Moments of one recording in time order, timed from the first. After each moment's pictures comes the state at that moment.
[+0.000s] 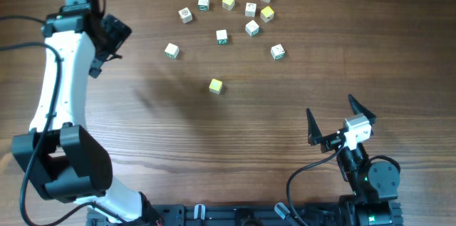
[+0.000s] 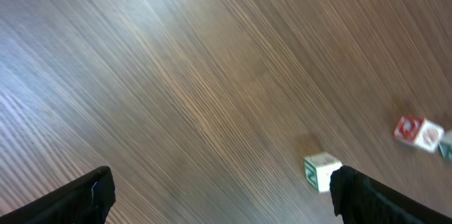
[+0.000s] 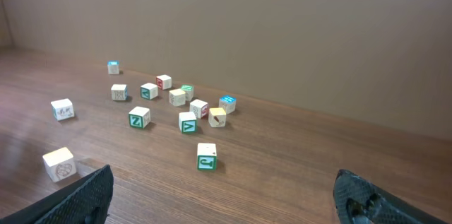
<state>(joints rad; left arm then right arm) 0.15 1.79 1.58 -1.01 -0.13 -0.79 0.08 0.01 0.01 0.02 -0.23 -0.11</state>
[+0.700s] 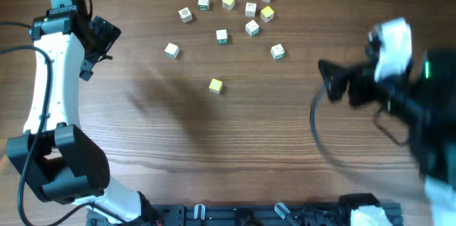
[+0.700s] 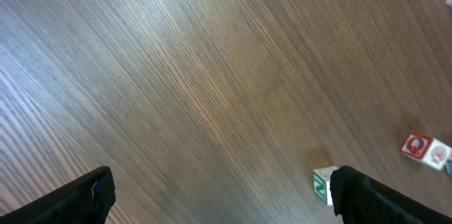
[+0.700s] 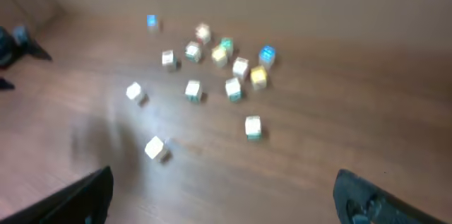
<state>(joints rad) 0.20 1.79 1.58 -1.01 -0.12 -0.79 0.08 1.10 1.48 -1.00 -0.32 -0.03</state>
